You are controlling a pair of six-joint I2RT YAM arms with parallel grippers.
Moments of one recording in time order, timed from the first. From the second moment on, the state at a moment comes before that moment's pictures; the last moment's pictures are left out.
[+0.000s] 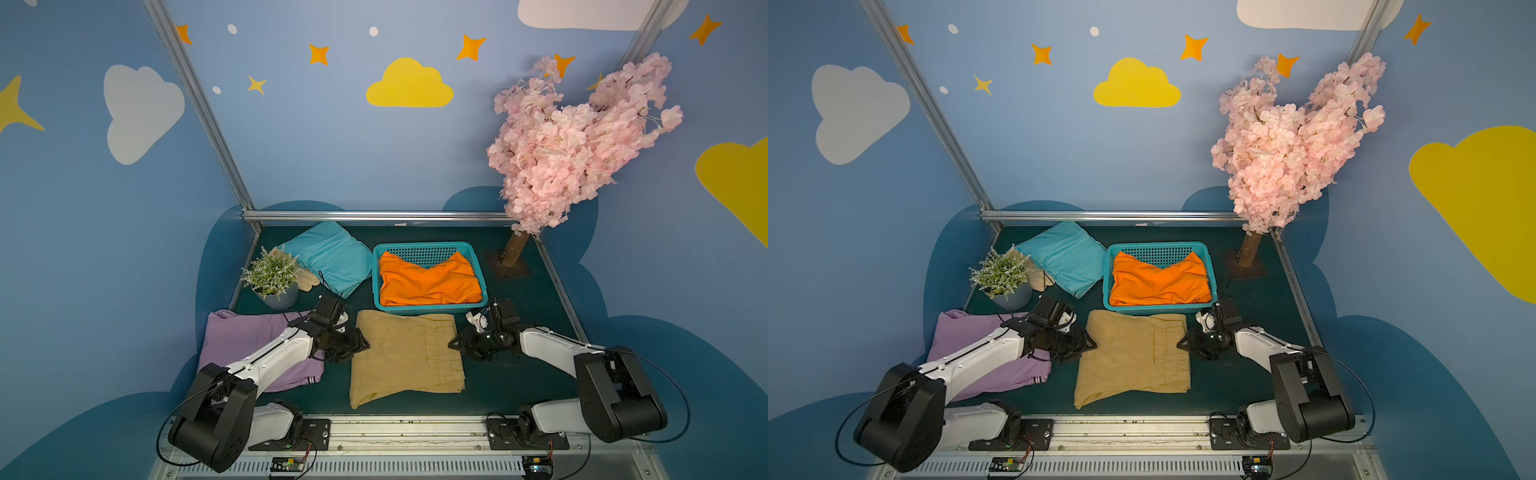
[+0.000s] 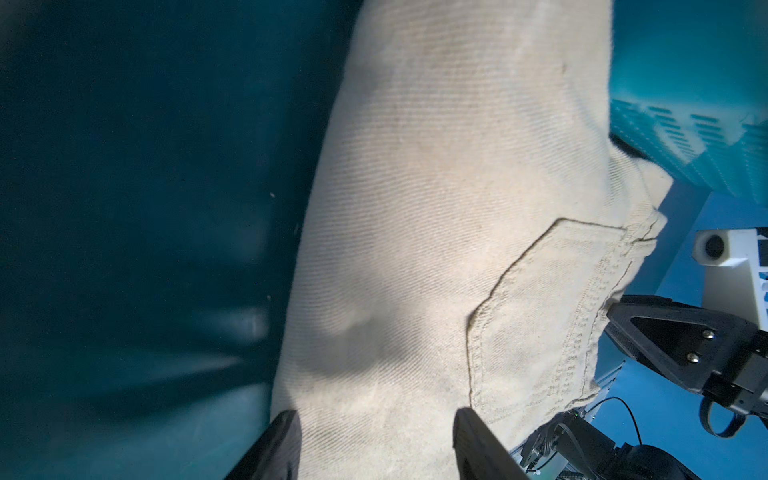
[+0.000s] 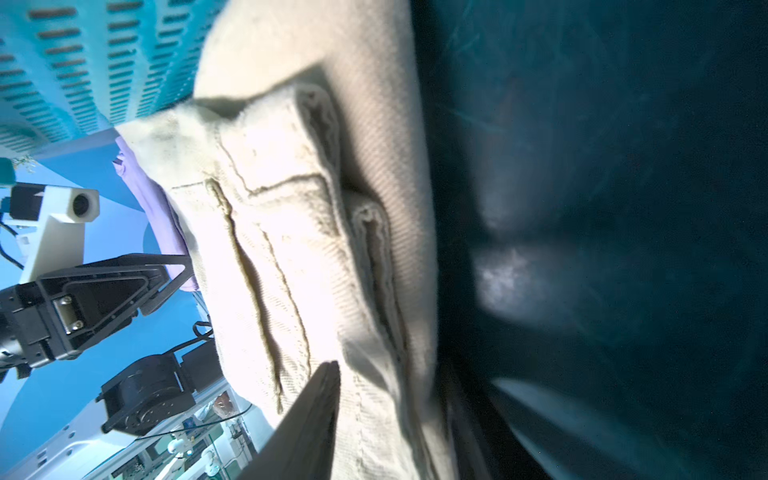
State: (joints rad) left arm -0.39 1.28 0.61 -0.51 0.44 -0.75; right arm 0.28 1.39 0.51 -0.31 -0.67 0.53
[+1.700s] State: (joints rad) left arm -0.42 0.81 1.03 -1.13 0.37 -0.76; right arm 0.45 1.13 0.89 -0.70 -0.82 0.44
